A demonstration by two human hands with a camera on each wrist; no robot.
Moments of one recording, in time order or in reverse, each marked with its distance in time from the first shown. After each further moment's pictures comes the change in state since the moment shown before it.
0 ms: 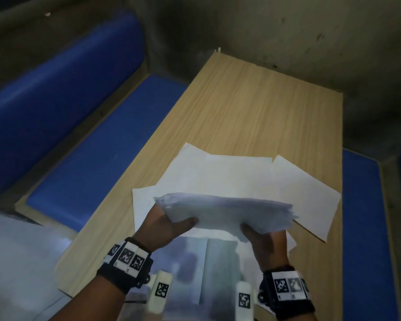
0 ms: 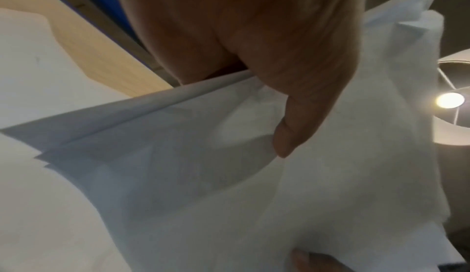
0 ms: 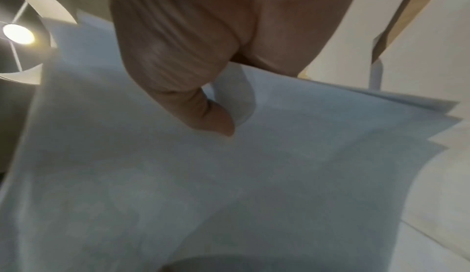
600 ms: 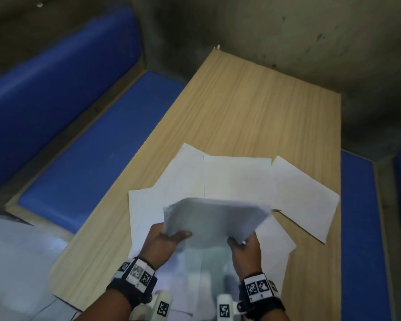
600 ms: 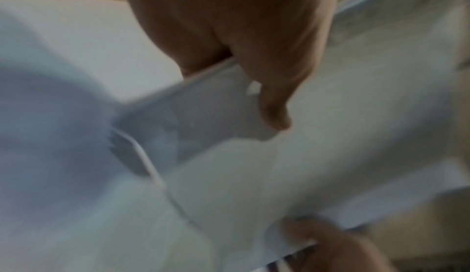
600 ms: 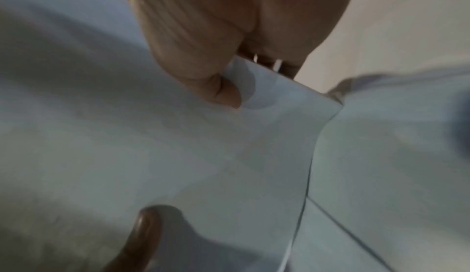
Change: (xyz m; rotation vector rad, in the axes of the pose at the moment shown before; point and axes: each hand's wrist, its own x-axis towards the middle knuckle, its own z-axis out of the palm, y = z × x) left_hand -0.007 -0.045 0.017 -0.180 0.132 -0.237; right_hand -0.006 0.054 0.043 -0.178 0.023 0.207
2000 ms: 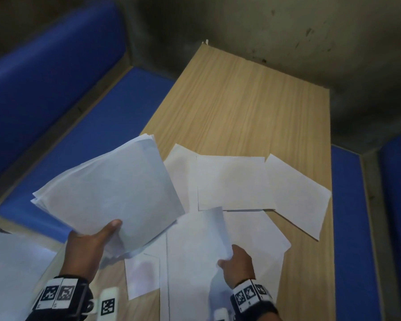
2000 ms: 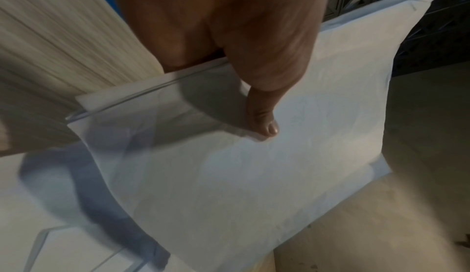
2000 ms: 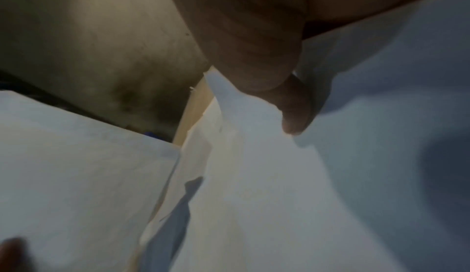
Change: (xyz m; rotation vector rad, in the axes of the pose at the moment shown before) left_hand 0.003 0.013 -0.113 -0.062 0.458 -0.051; right_hand 0.002 0.023 0.006 -0.579 -0.196 0.273
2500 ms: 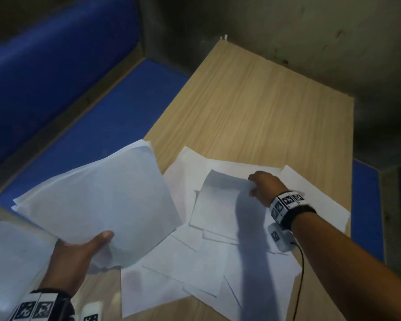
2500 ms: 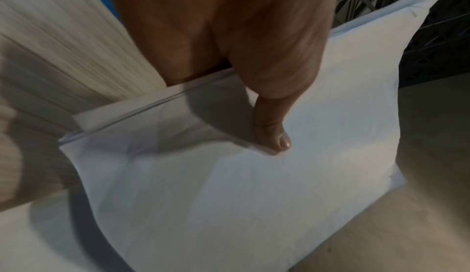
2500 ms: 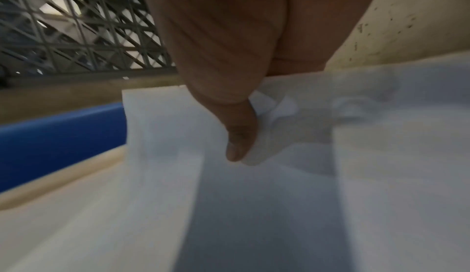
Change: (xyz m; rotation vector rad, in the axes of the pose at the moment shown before) left_hand 0.029 -0.017 -0.010 0.050 0.011 -0.016; right_hand 0.154 -0.146 -0.141 -0.847 0.056 -0.576
